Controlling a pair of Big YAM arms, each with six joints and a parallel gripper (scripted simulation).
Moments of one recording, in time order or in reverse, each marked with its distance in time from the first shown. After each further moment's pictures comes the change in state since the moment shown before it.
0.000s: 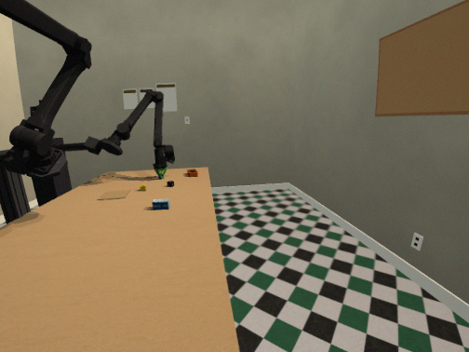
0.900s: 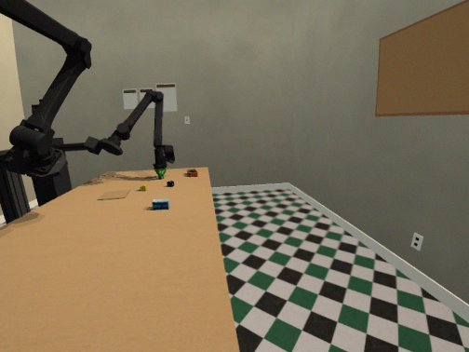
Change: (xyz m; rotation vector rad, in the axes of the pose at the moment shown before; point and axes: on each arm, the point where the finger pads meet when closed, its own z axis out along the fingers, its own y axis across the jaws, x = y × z) left arm 0.000 0.000 0.000 0.000 0.000 0.000; right arm 0.000 0.000 0.000 0.000 0.000 0.000
